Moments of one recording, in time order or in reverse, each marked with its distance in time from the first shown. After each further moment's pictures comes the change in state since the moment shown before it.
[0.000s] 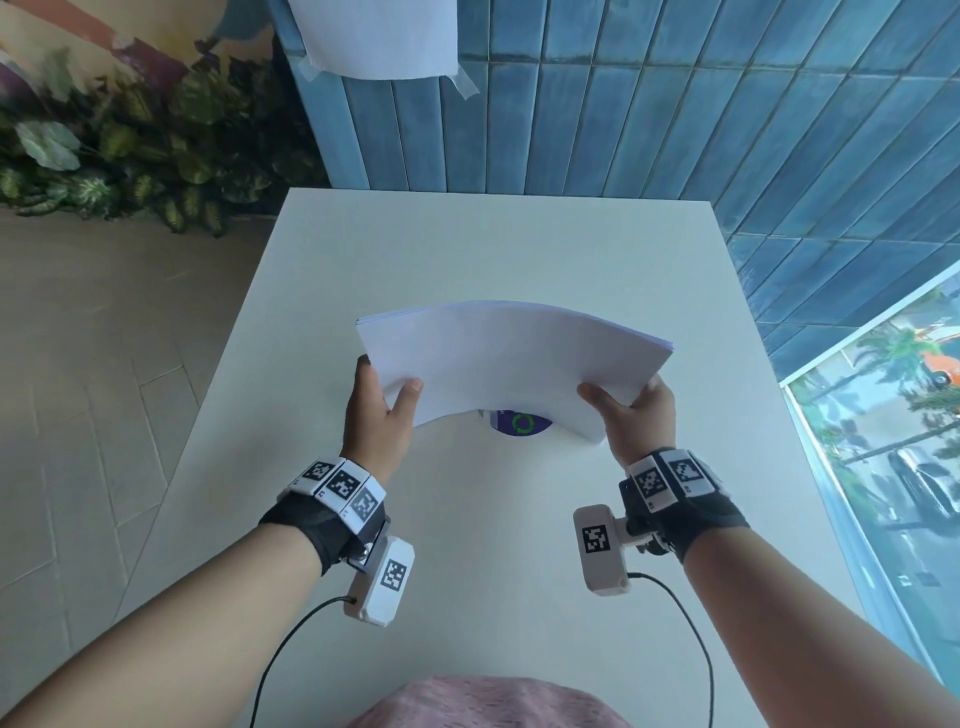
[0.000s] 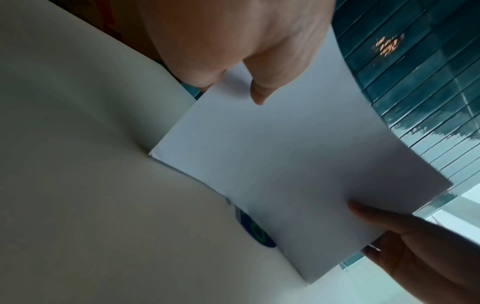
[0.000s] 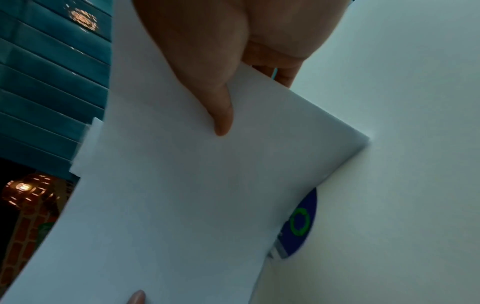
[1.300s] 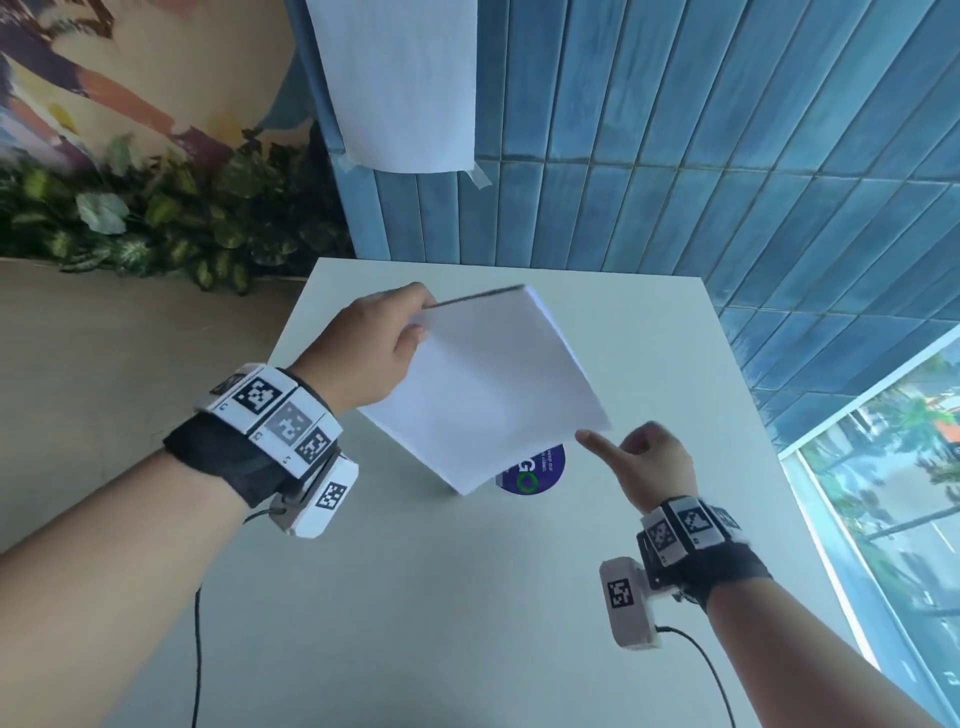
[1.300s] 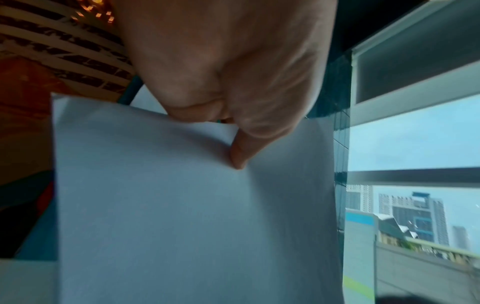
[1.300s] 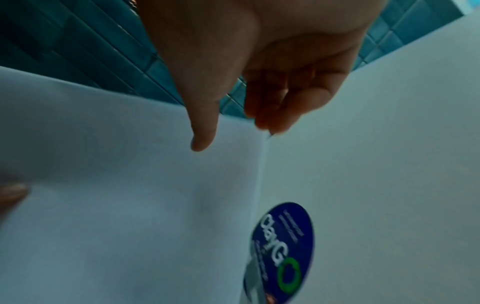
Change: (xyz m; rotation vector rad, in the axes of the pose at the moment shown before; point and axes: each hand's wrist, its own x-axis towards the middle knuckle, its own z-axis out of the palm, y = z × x) left_hand 0.055 0.144 -0.062 0.626 -0.284 0.561; right_hand 0.006 -0.027 -0.019 -0.484 -0.064 0.160
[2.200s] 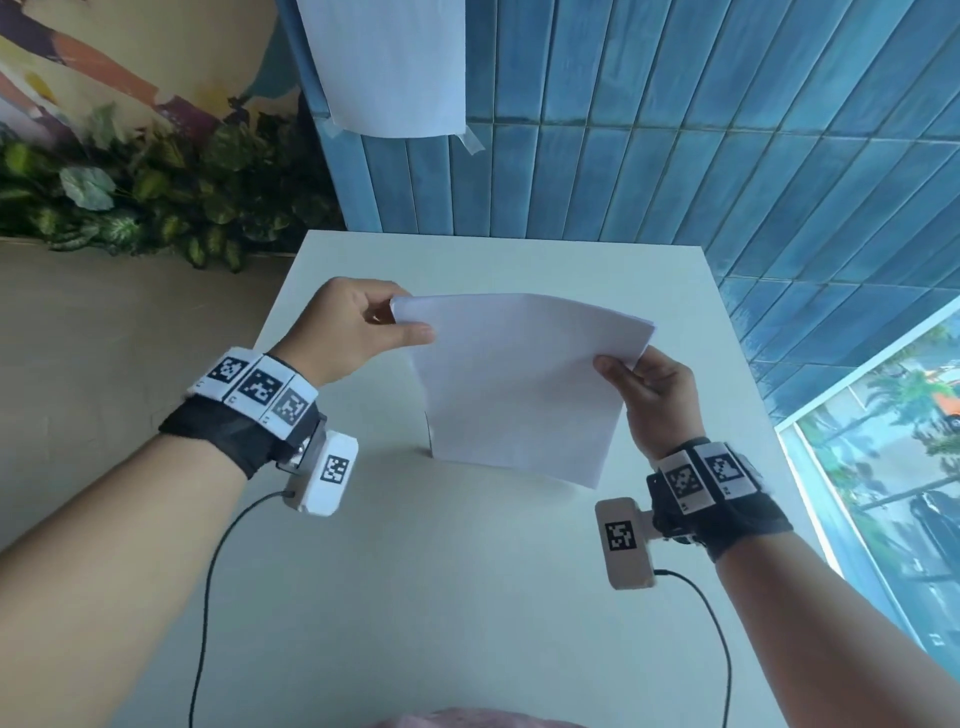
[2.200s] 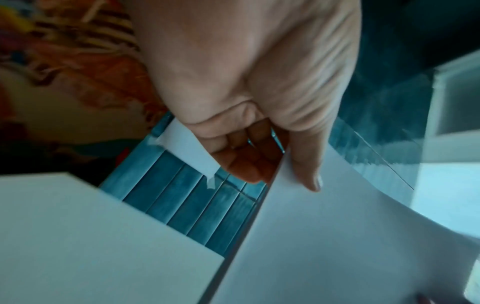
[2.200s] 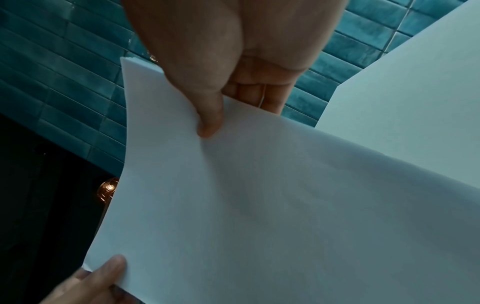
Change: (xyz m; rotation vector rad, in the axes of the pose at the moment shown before) left_hand -0.006 -0.015 0.015 -0.557 -0.050 -0.245; right_hand 0.004 -0.030 -0.014 0.658 -0.120 -0.392
